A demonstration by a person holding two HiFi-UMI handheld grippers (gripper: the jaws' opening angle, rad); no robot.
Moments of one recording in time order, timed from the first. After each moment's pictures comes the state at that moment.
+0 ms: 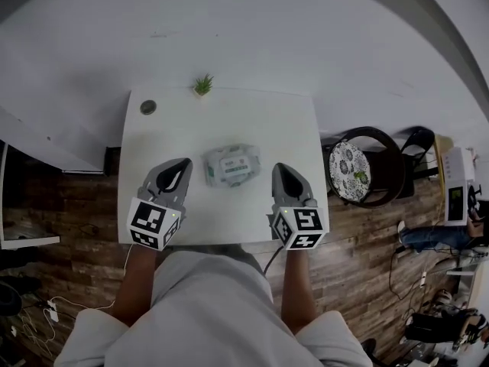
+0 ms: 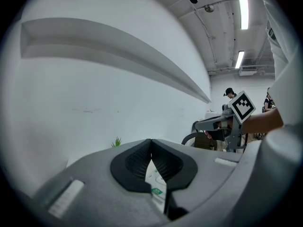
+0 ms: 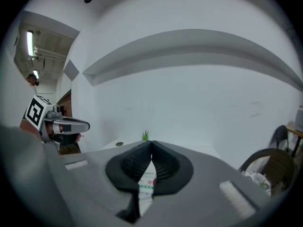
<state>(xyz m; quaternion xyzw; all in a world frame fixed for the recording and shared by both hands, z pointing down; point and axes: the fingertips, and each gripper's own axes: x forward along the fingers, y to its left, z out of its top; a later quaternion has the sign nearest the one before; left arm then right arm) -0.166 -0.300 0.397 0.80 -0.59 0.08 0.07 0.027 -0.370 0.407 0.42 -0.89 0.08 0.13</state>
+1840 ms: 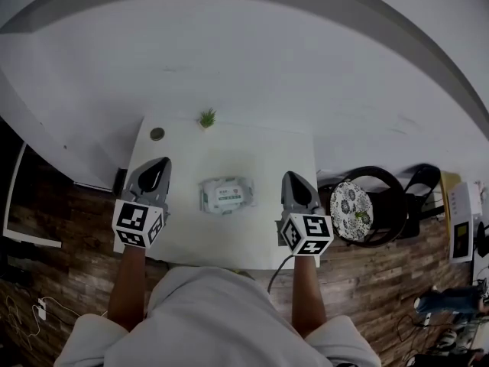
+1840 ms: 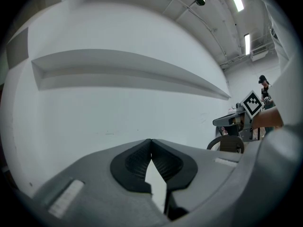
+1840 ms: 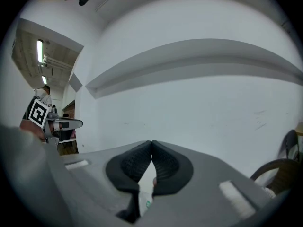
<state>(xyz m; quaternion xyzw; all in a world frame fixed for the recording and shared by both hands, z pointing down) -0.192 -0.309 0.329 0.72 -0.69 0.07 -0.01 0.071 -0.424 0.353 0.40 -0.91 0.05 0.06</state>
